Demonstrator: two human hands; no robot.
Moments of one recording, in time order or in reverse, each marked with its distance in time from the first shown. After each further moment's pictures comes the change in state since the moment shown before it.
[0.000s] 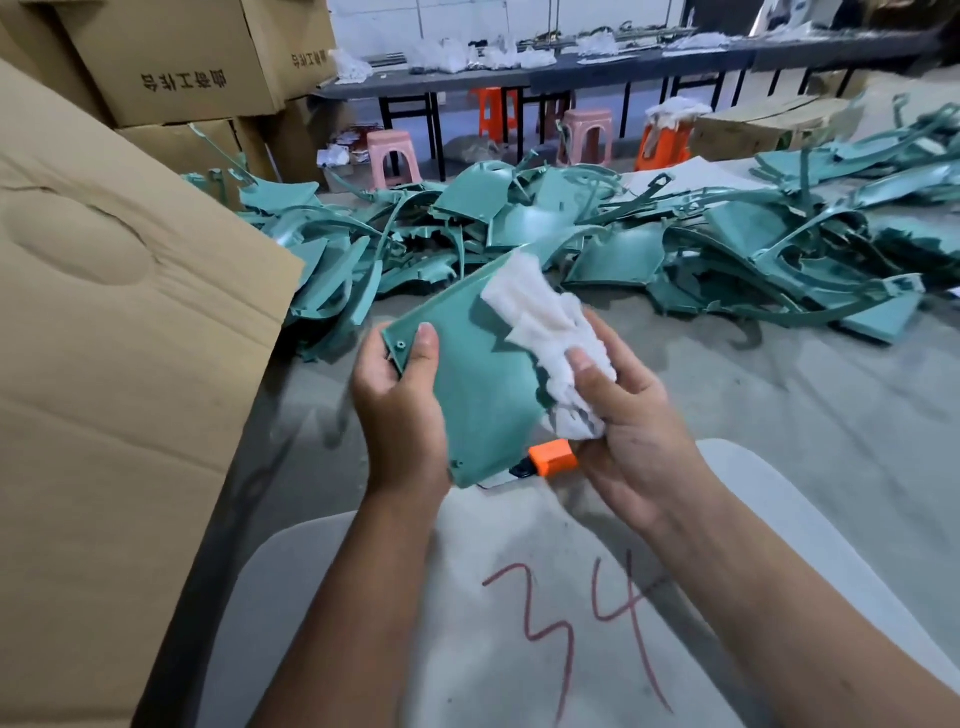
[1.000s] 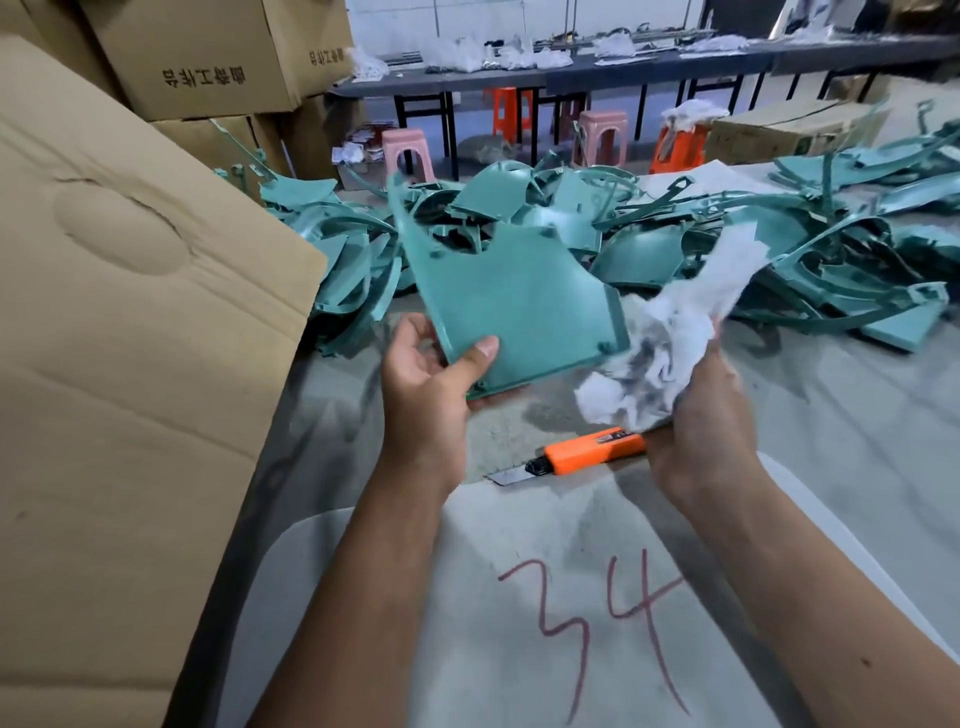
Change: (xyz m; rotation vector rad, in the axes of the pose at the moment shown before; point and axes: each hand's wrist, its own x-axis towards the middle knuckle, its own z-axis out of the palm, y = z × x) left_hand 0.002 0.004 0.000 -0.144 -0.188 -0.186; right_hand 0.011 -0.018 -0.014 -0.164 0.473 -0.056
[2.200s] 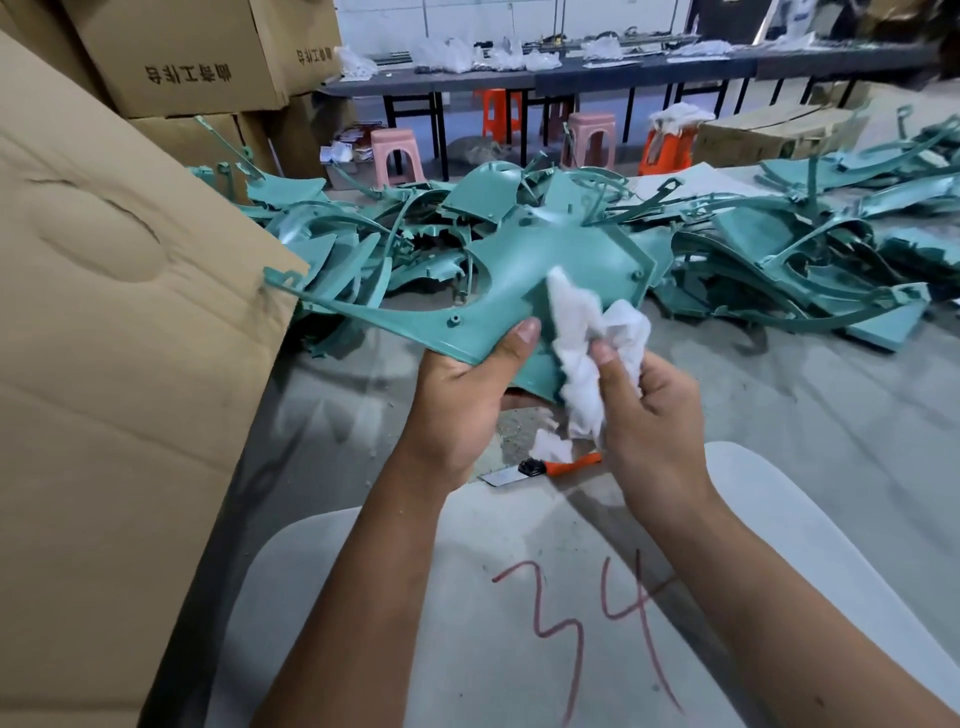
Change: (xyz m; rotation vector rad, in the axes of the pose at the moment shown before) left_hand -0.008 0.006 0.018 0.063 -0.316 0.002; right_hand -0.016 0.022 0.005 -0.447 -0.203 -0.456
